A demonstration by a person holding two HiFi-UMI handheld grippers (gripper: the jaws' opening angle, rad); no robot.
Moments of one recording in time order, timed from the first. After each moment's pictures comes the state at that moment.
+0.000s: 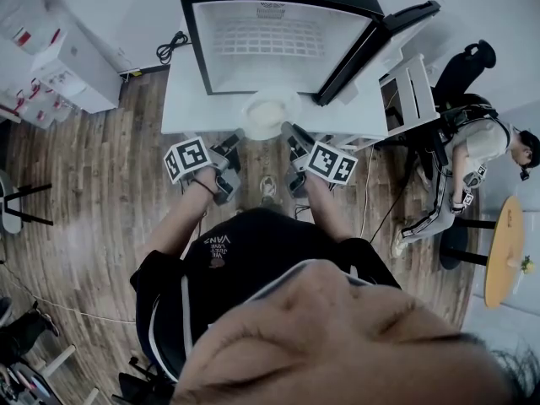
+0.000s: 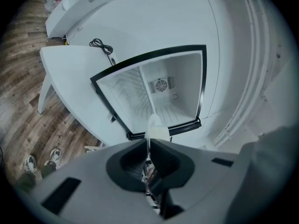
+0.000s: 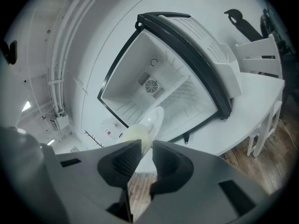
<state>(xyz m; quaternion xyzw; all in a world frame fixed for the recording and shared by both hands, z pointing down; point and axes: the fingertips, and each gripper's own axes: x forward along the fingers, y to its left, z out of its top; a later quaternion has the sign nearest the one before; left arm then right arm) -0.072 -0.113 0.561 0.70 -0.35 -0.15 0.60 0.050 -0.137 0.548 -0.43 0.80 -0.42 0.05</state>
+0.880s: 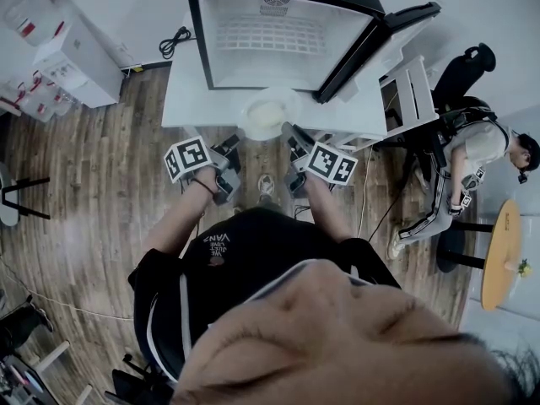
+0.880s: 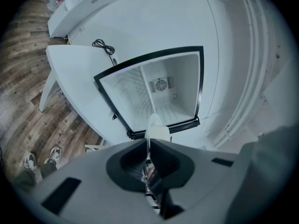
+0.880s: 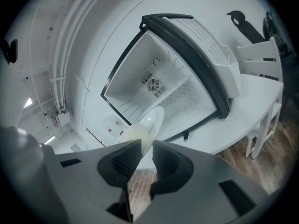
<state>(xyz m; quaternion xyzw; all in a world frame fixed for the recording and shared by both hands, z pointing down) -0.071 -0.094 0.563 0.70 -0.35 -0.16 0.60 0.050 -0.120 0.549 -0.42 0.81 -0.41 0.04</state>
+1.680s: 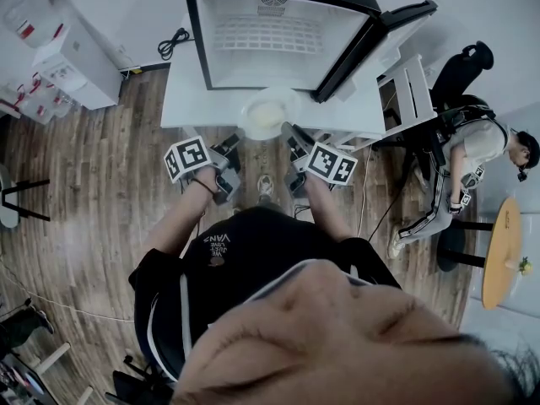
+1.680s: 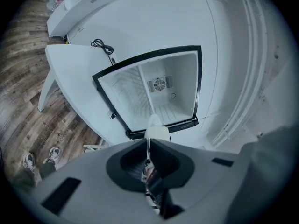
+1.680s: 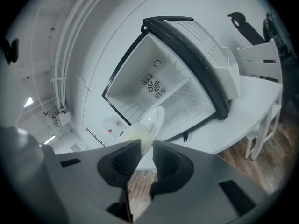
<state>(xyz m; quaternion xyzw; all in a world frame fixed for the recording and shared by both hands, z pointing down) -0.068 -0.093 0.558 0.70 -0.35 -0.16 0.60 0.053 -0.117 0.546 -0.42 0.81 -0.41 0.04</state>
